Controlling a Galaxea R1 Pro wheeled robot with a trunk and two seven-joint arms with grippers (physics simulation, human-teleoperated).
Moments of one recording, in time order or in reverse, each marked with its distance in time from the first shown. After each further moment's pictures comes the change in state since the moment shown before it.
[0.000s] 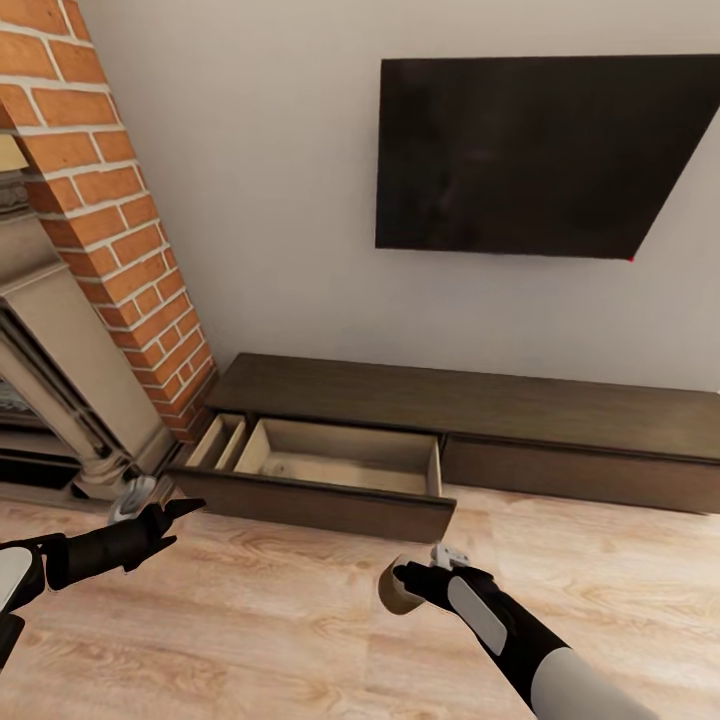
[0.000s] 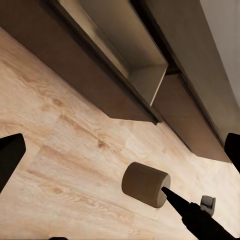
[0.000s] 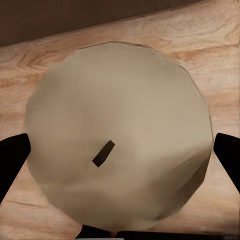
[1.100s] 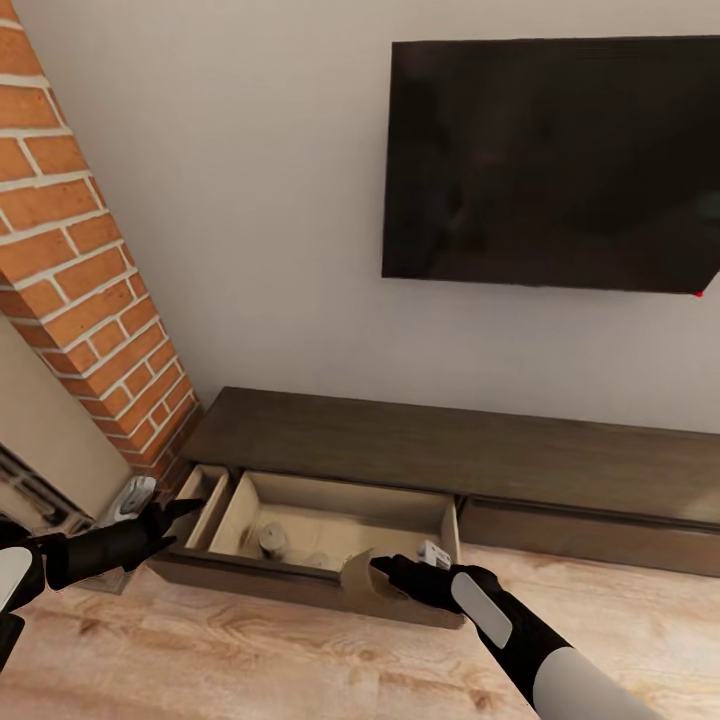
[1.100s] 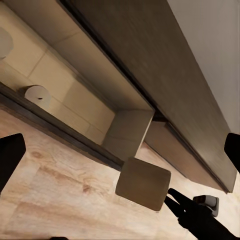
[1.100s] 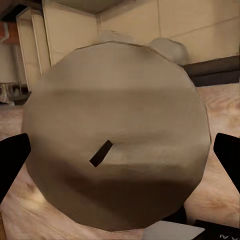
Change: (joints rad) left arm 0.000 0.000 0.000 -0.001 0.000 0.001 0.001; right arm 0.000 -0.005 -0.014 0.001 -0.142 0.066 0.262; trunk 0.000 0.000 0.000
